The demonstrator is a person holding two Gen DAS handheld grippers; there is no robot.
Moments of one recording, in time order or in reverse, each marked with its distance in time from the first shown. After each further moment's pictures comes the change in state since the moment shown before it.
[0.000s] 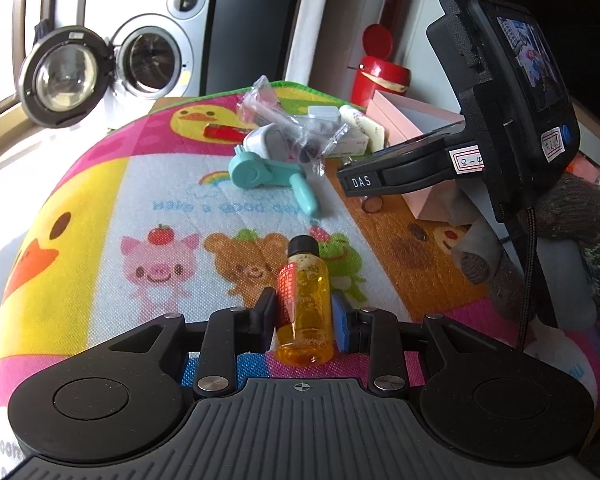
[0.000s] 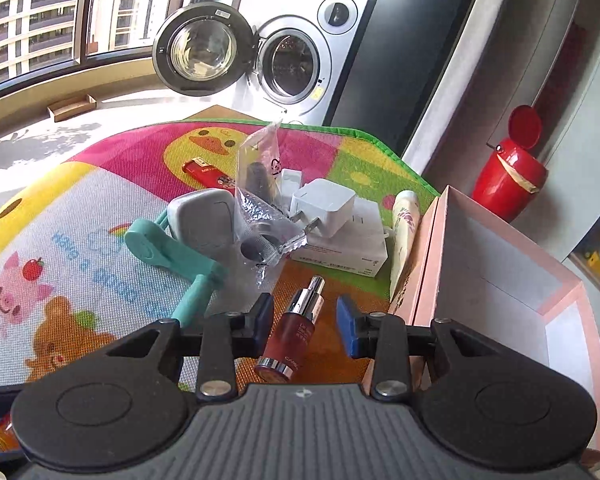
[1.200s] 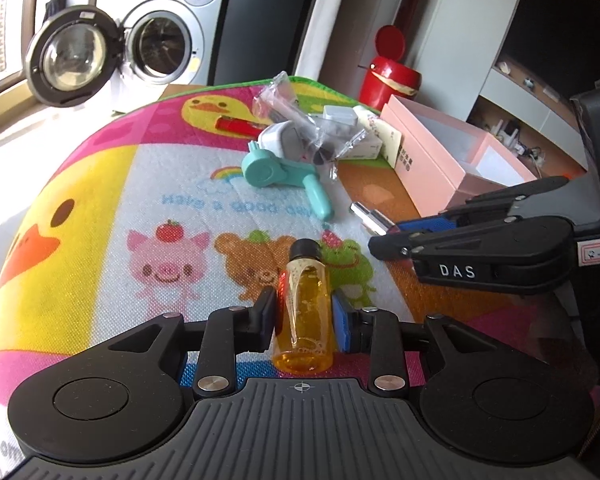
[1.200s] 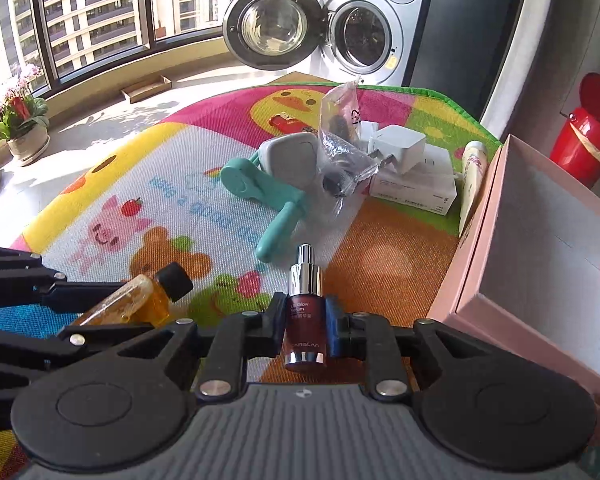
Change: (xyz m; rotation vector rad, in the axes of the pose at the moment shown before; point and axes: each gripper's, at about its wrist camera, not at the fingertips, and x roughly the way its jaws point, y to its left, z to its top) left arm 0.004 0.011 0.009 -0.061 0.023 -0.001; right arm -0.030 -0.009 -0.033 0.002 0.082 0.286
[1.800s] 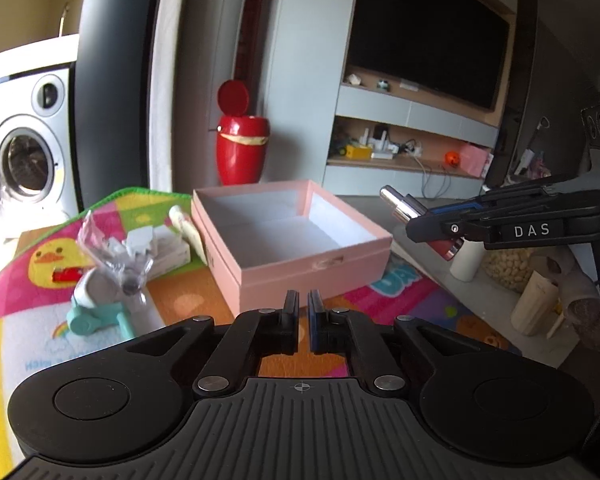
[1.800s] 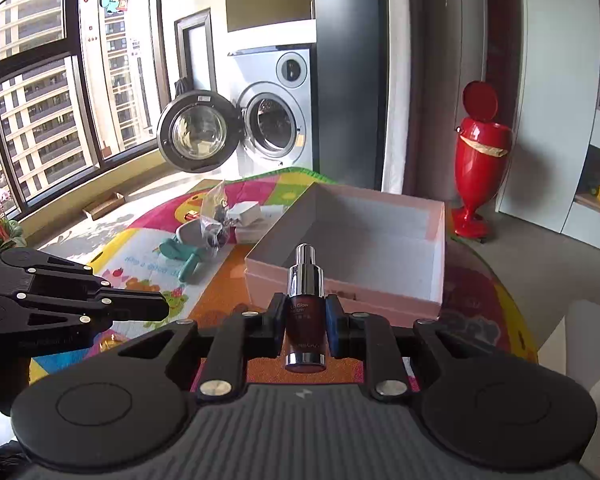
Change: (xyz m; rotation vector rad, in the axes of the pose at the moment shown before) left arm -0.041 -0.121 0.043 0.349 -0.198 -0.297; right arm -0.194 -0.094 -0.084 0.254 -0.303 -0.116
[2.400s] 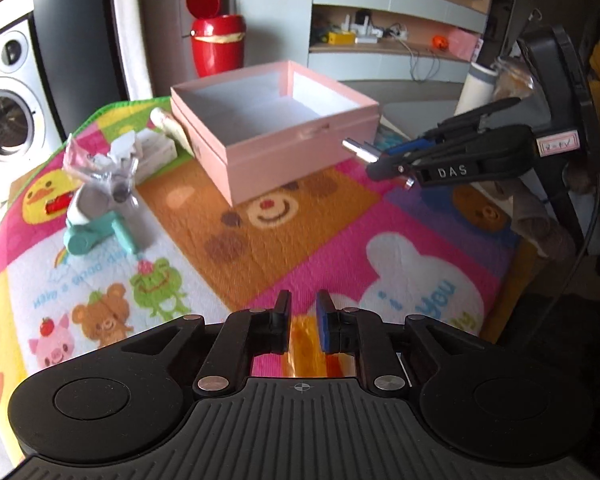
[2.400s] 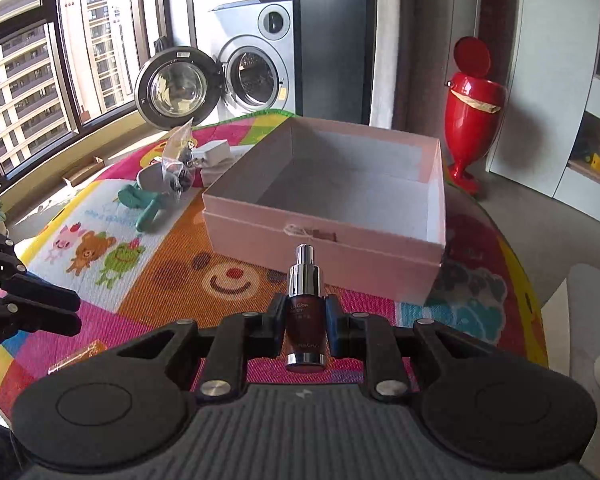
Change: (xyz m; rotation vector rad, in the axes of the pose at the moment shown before) left arm -0.002 -0.009 -0.044 0.126 0.434 -0.005; right arm 0.068 -0.011 -0.039 0.010 0.191 -0.034
